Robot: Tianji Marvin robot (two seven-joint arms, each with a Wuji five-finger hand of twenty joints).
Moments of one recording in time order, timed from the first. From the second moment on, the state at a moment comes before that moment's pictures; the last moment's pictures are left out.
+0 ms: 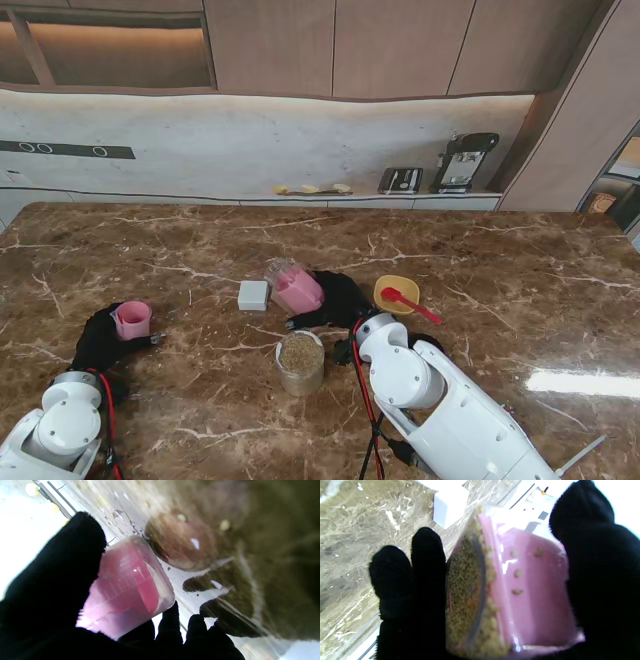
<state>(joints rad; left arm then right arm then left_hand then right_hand) 1.67 -1.17 -1.54 -1.23 0.36 -0.10 0.22 -1.38 -1.21 0.89 -1.48 -0.26 0.01 -0.17 0.60 -0.73 0.68 -0.17 0.60 -0.12 0.59 0.38 0.24 0.00 0.25 0.36 0.07 0.00 0.05 0.30 -0.03 -0.14 -0.02 0.01 0.51 -1.01 0.86 -0.26 0.76 -0.05 0.76 0.58 1.12 0.04 0.40 0.77 1.15 0.19 0.85 0.69 0.92 0.23 1.47 0.32</state>
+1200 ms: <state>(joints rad) 1.67 -1.12 -1.55 -1.24 0.45 -0.09 0.11 -1.38 -1.21 0.90 -1.48 -0.25 -0.01 -0.18 0.54 -0.75 0.78 -0.16 0.36 0.03 0.33 0.25 0.21 0.00 0.17 0.36 0.04 -0.04 -0.01 0.27 -0.06 -0.15 -0.07 0.00 0.51 -1.01 0.86 -0.26 0.76 -0.05 0.76 0.58 1.12 0.04 0.40 0.77 1.15 0.19 0.85 0.69 0.92 0.23 1.47 0.32</state>
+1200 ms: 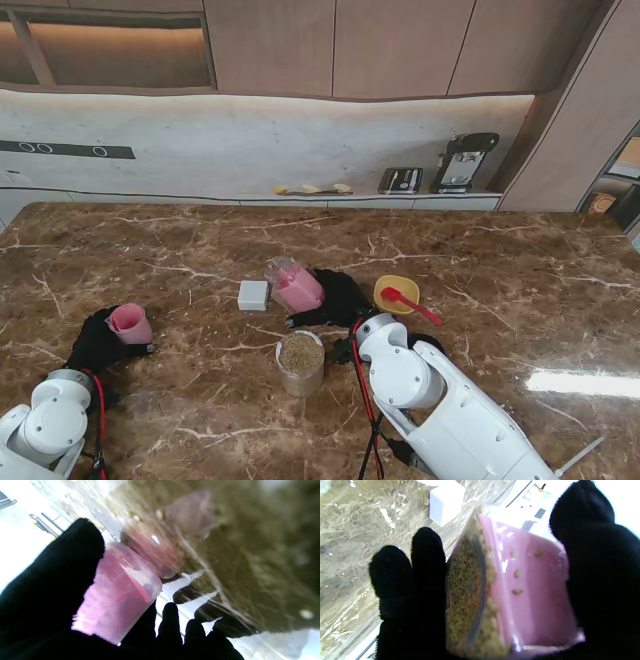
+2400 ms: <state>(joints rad) 1.77 -1.12 -1.64 -1.31 0.44 -0.21 0.03 -1.39 -1.22 0.91 -1.48 -0.25 -0.03 -0.20 0.49 -0.77 0.69 -0.16 0.18 -0.03 0.04 0.21 0.15 -0.01 0.07 0.38 0.04 0.01 -0.01 0.23 -0.05 -0.06 -0.07 0.00 0.51 -1.01 0.86 -0.26 0.76 -0.05 0.76 0.58 1.12 0.04 0.40 0.77 1.15 0.19 0.85 0.69 0.92 0.23 1.47 0.32</state>
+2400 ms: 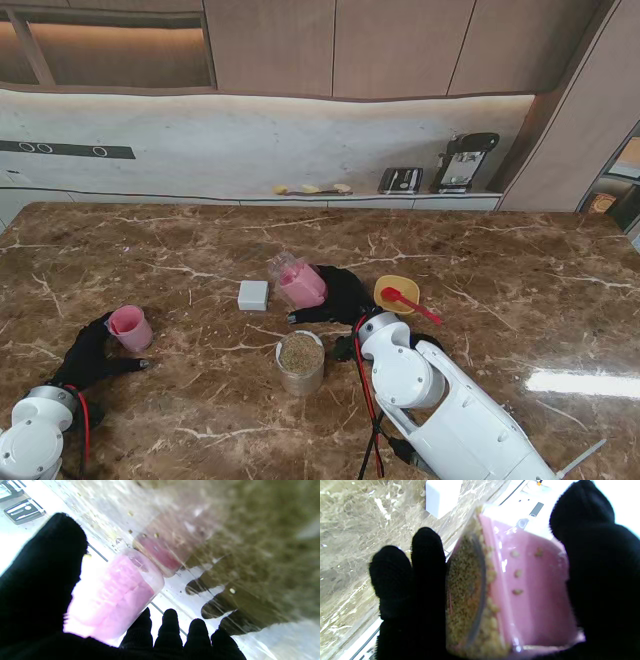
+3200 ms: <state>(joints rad) 1.85 -1.13 -1.75 -1.46 0.46 -0.23 0.05 -1.42 -1.22 0.95 -1.49 -0.25 -0.06 -0.21 0.49 -0.77 0.66 -0.16 0.18 -0.03 0.01 0.24 0.15 -0.01 0.07 0.38 0.04 0.01 -0.01 0.23 -0.03 0.03 -0.04 0.00 0.51 -1.01 0.86 -0.26 0.76 -0.05 0.76 0.58 1.12 0.04 0.40 0.77 1.15 0.19 0.85 0.69 0.92 0.23 1.47 0.32</state>
